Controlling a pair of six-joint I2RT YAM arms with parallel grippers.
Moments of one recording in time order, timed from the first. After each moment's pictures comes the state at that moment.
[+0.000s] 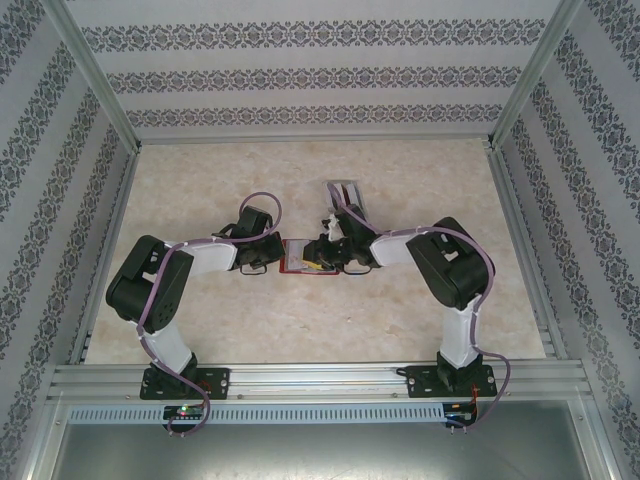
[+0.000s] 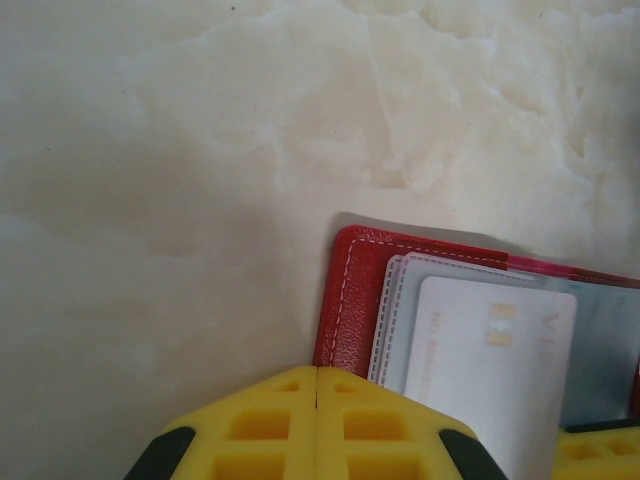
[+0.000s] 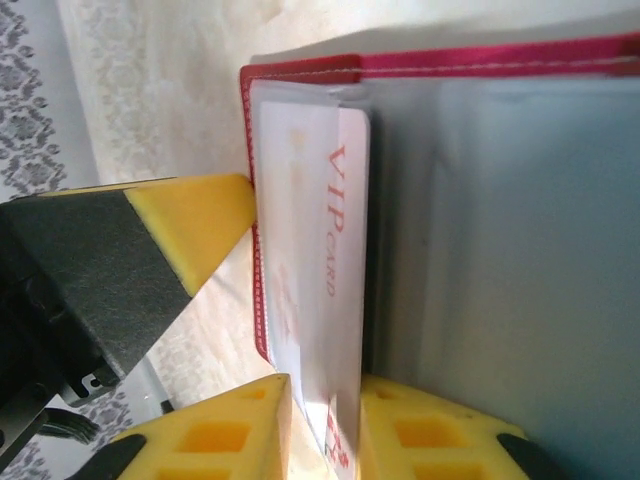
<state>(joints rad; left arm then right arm) -0.40 1.74 0.83 -0.05 0.19 -0.75 0.57 1.95 0.96 0.16 -0.67 0.94</state>
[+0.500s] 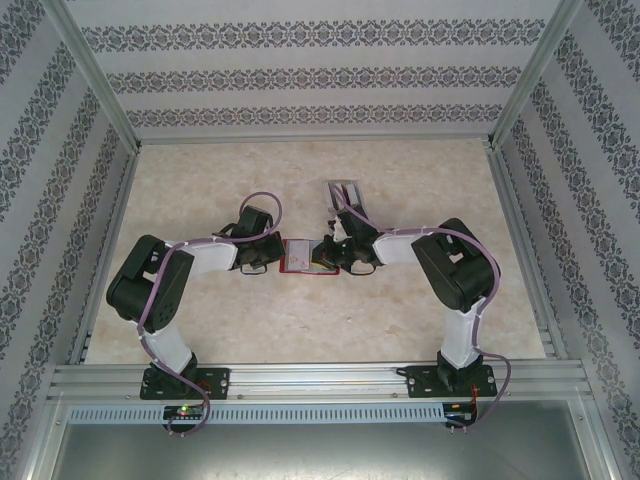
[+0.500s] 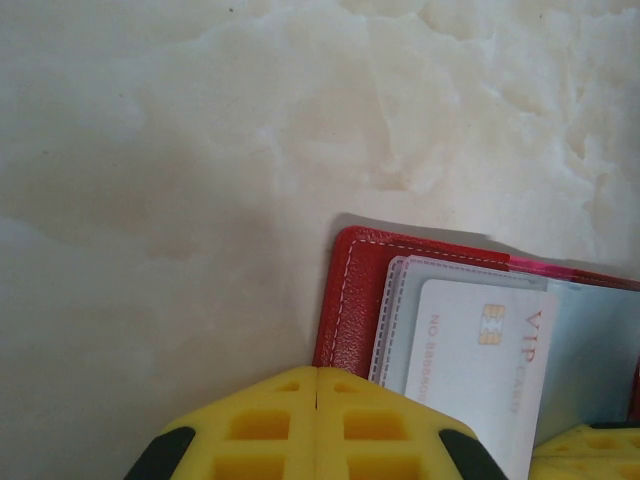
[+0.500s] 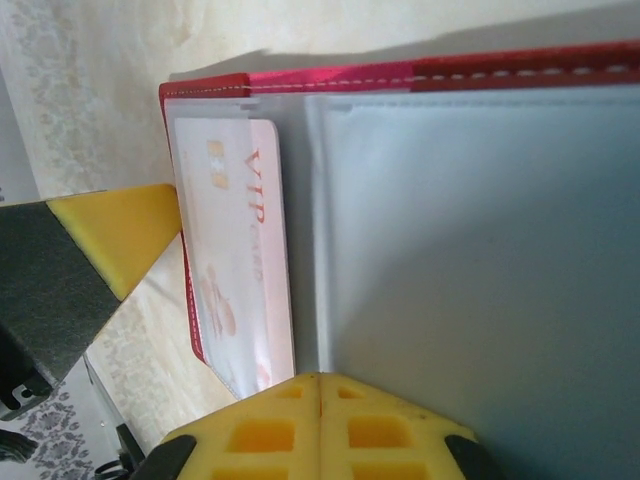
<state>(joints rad) -0.40 1.75 0.84 -0.05 0.19 -0.75 0.56 1.93 0.96 0.06 -0.61 0.90</state>
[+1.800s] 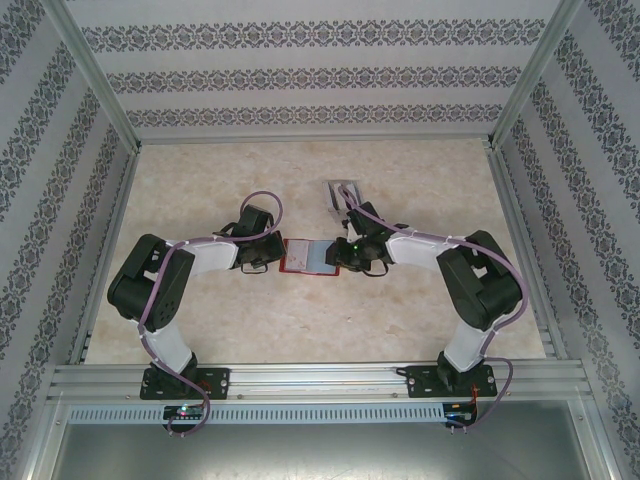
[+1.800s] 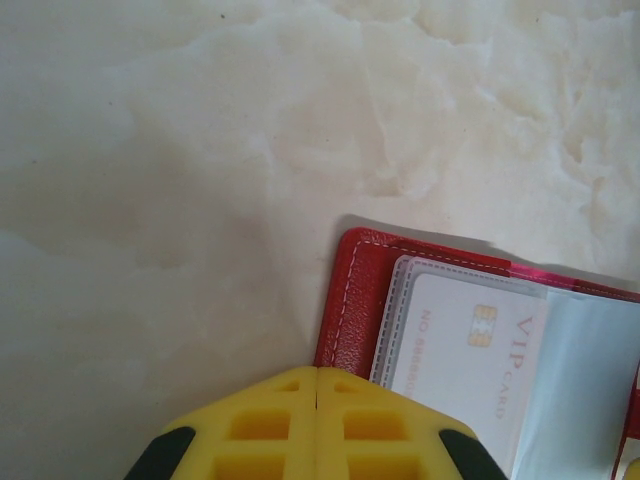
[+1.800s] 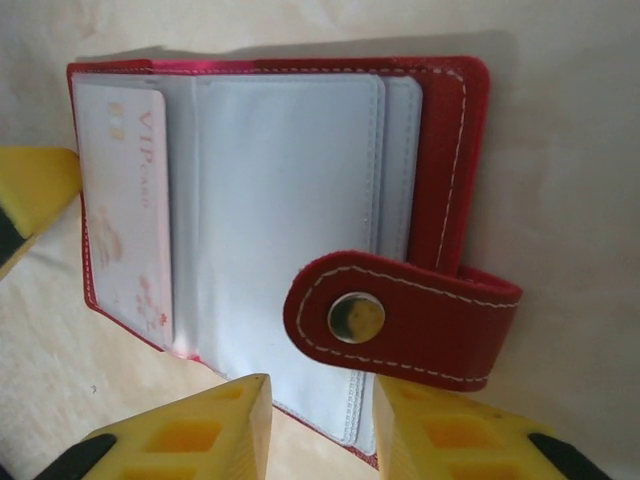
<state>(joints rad) -0.40 1.75 0.85 -0.06 0.19 -0.75 0.54 1.76 0.94 -0.24 -0.40 0.71</state>
